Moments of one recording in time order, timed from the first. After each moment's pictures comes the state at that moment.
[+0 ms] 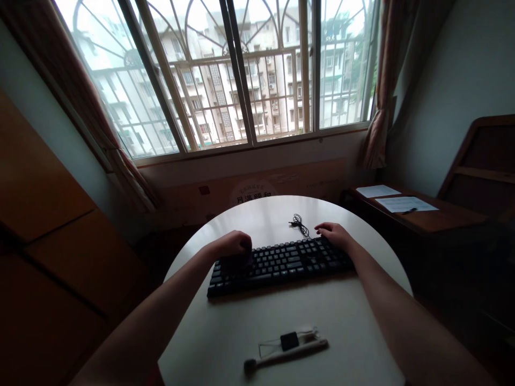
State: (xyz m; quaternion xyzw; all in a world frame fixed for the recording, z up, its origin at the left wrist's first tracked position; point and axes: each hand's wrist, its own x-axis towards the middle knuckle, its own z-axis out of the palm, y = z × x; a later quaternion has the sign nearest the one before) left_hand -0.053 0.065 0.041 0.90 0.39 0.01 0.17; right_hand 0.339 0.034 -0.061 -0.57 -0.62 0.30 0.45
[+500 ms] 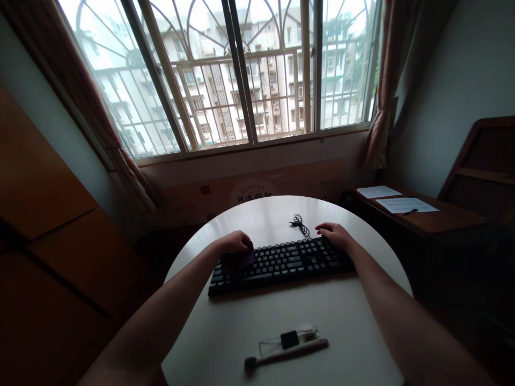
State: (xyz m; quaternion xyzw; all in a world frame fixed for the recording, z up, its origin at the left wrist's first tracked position) left_hand -0.050 0.078 0.029 0.85 0.49 -0.03 0.20; right_hand 0.338 0.032 -0.059 -0.57 -0.62 0.30 0.45
